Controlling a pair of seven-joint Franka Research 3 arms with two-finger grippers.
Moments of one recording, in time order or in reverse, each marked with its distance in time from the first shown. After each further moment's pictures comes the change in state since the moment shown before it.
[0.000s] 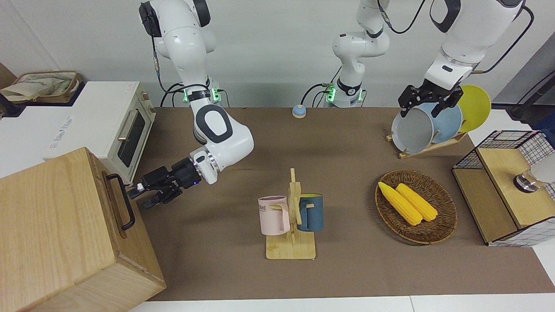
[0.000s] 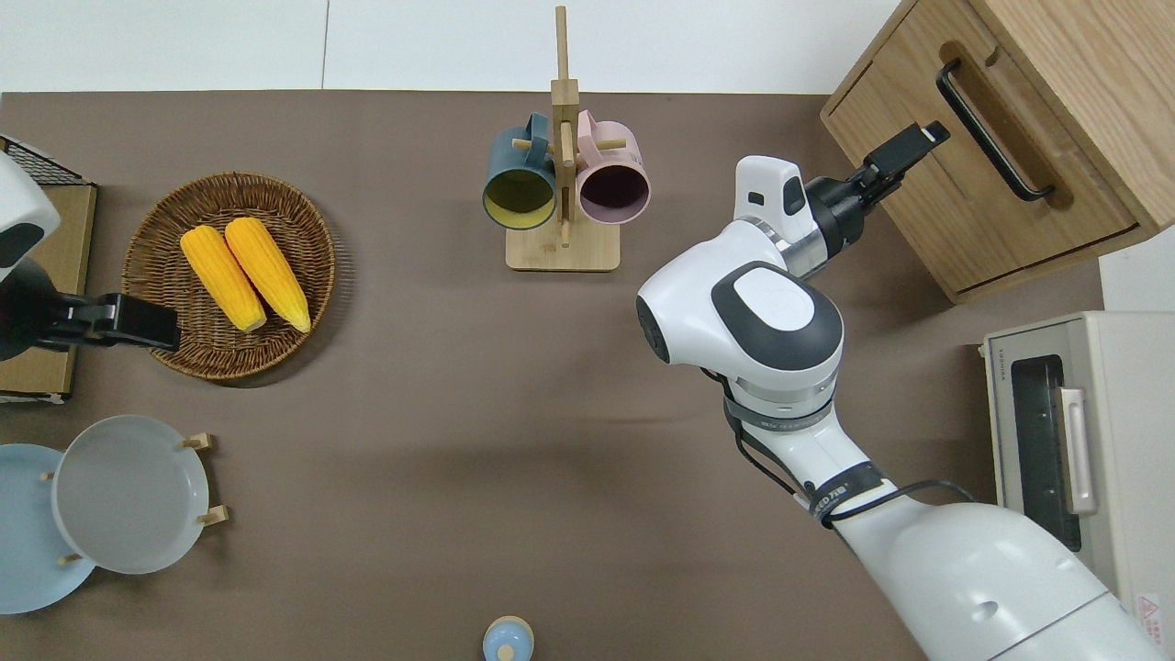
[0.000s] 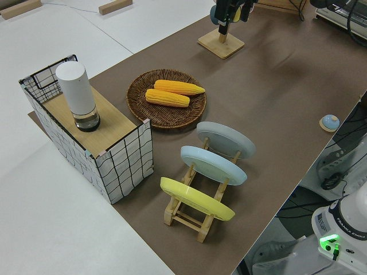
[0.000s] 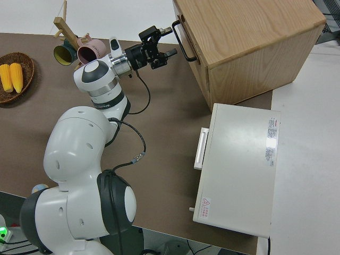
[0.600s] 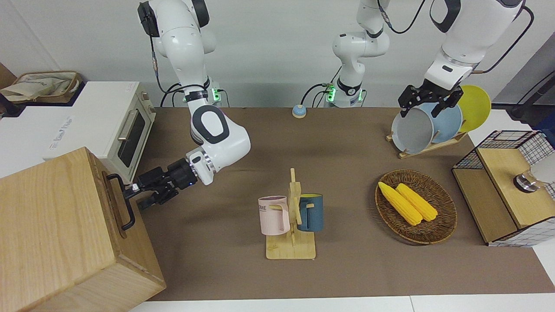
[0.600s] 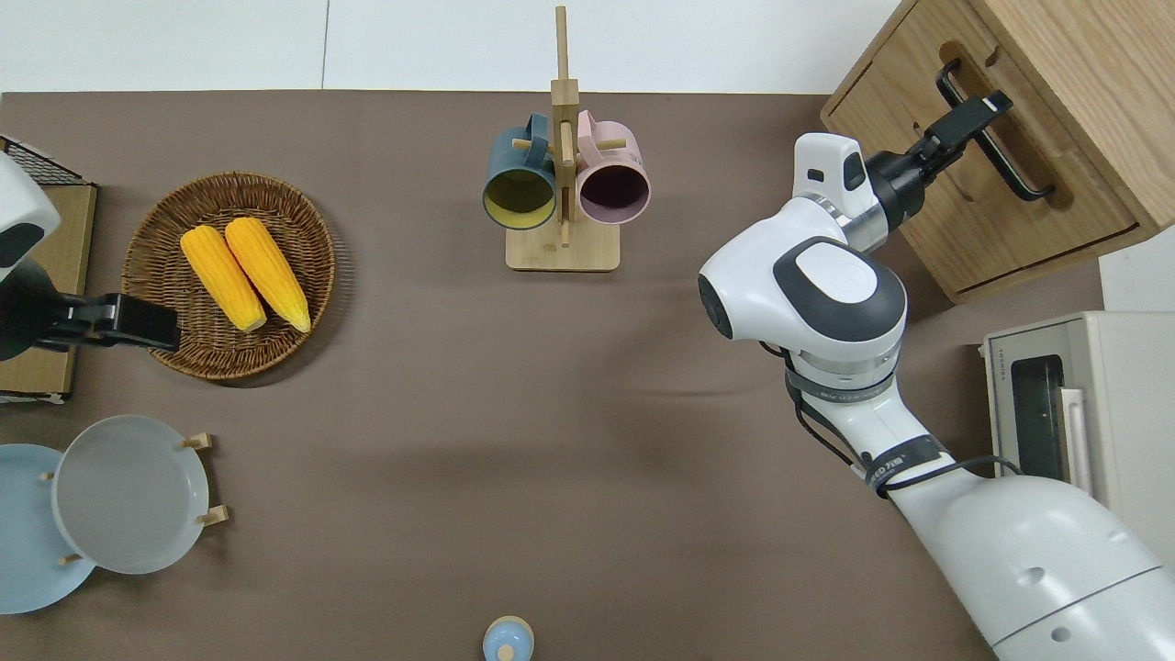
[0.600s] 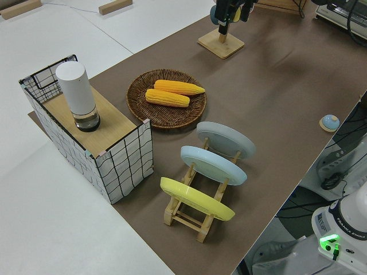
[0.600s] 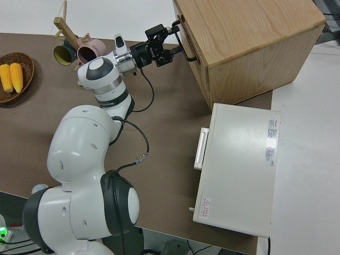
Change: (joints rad) left arm 0.000 0.000 0.000 0.000 0.000 0.000 0.000; right arm -0.026 -0.002 0.003 0.013 0.000 0.004 0.005
